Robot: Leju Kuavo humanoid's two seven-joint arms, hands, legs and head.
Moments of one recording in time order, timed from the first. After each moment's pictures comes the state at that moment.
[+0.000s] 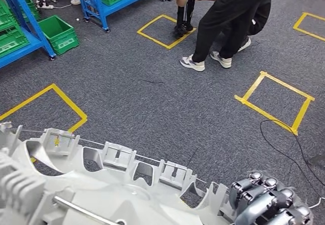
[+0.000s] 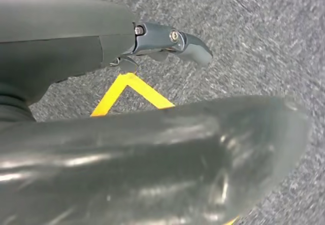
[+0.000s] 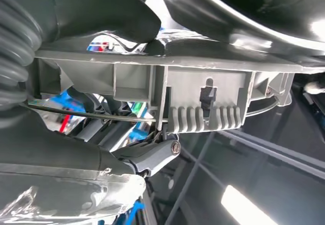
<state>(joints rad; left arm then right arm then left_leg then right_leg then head) -0.09 -0.01 1.27 -0.22 -1.20 0.00 -0.47 0.21 -0.14 0.34 -2.34 0.04 0.35 -0.69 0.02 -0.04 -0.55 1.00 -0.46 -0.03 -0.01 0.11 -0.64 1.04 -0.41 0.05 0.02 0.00</state>
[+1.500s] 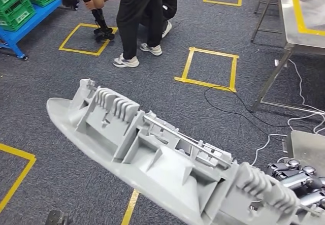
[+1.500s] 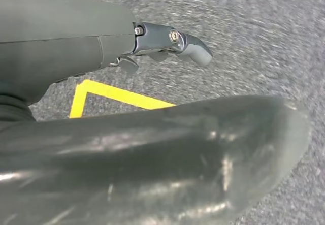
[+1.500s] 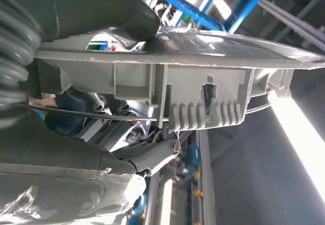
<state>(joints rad) -0.09 0.00 1.29 -0.22 -1.17 -0.05 -0.51 0.26 -0.10 0.05 -2.35 0.05 0.37 -0.69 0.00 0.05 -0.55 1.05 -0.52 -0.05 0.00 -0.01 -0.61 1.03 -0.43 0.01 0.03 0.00</state>
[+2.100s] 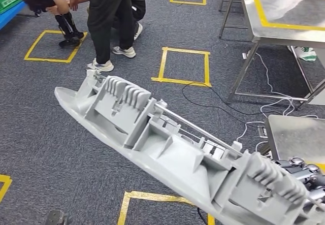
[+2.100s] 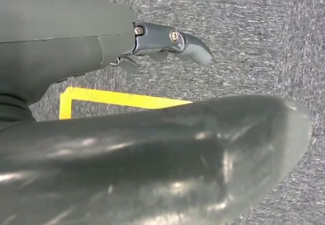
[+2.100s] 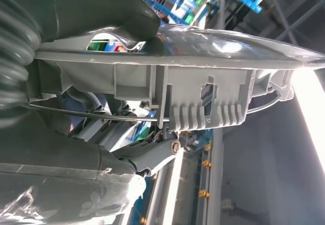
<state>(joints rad) -0.08 -0.02 1.29 -0.22 -1.18 -0.05 -0.51 0.26 -0.10 0.04 -2.35 0.06 0.34 -0.69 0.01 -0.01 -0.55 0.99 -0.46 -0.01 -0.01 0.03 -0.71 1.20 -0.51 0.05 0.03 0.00</state>
